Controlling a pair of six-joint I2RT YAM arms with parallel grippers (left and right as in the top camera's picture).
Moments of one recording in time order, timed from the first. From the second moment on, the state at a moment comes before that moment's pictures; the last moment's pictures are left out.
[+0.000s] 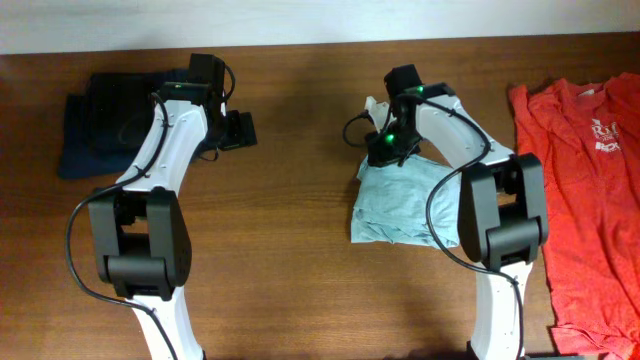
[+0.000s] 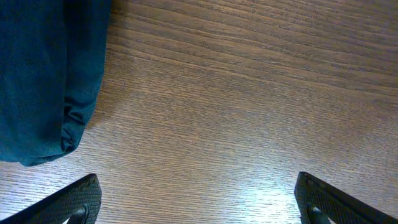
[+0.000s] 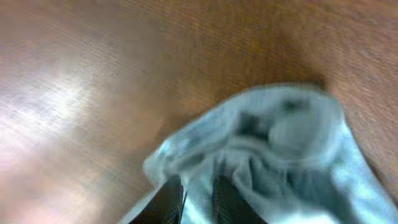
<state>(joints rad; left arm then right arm) -0.10 2.11 1.73 -0.93 -0.03 -0.28 0.22 2.24 1.77 -0.99 -0.30 -0.13</state>
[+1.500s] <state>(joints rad) -0.10 2.11 1.73 -0.93 -0.03 -0.28 0.06 1.89 1.81 -1.43 -0.24 -0.02</state>
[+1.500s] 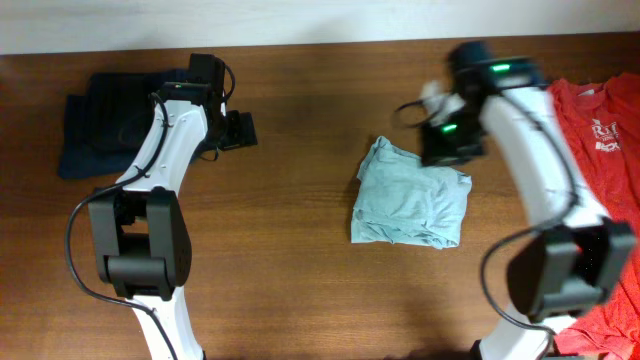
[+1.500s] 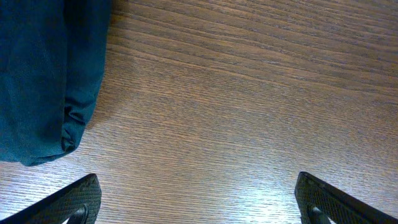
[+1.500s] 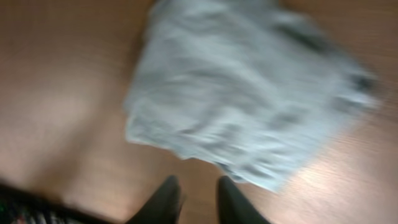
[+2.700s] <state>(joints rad) -0.32 2.11 1.73 -0.87 0.25 -0.27 -0.51 1.87 1.82 -1.51 -0.16 -0.01</state>
